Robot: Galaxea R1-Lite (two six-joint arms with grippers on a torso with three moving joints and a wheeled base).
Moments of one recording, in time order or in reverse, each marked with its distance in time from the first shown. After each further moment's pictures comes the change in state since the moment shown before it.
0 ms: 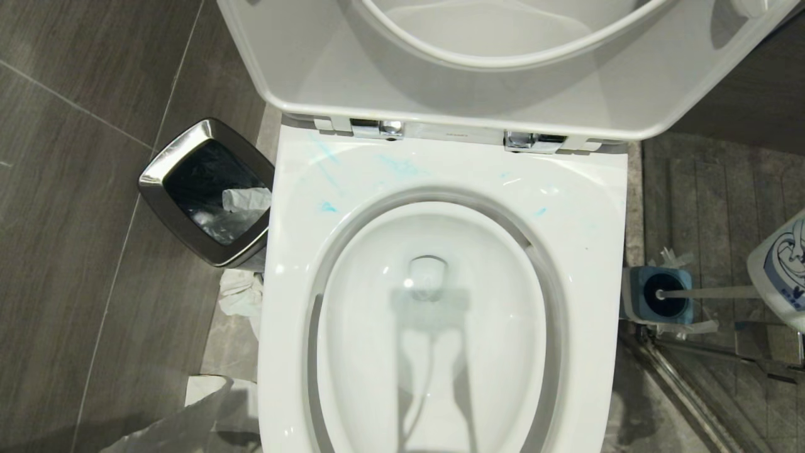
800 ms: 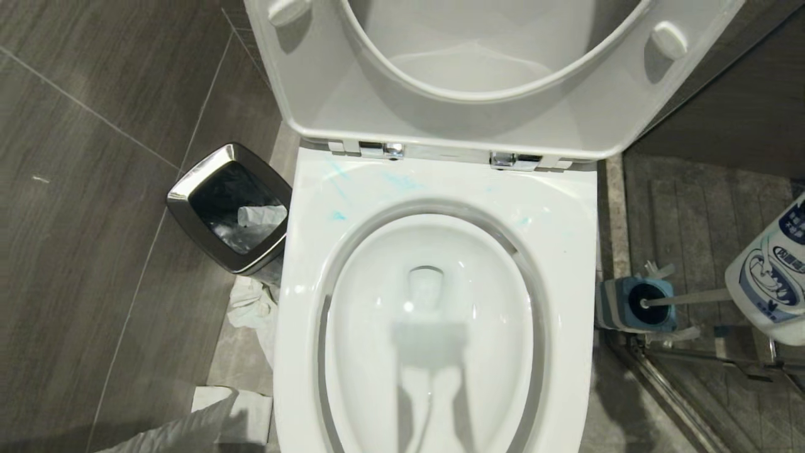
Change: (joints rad) left arm 0.000 0.000 0.000 0.001 0.011 0.000; right arm 0.036 0.051 0.020 -0.003 0.013 -0.058
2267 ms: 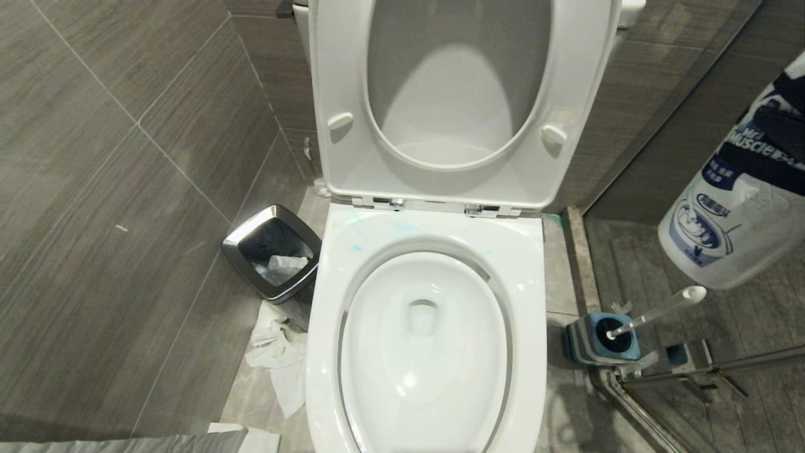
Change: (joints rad) left arm 0.000 0.000 0.000 -0.001 0.001 -0.002; right arm 0.323 0.237 -0.183 -0.083 -0.260 -0.042
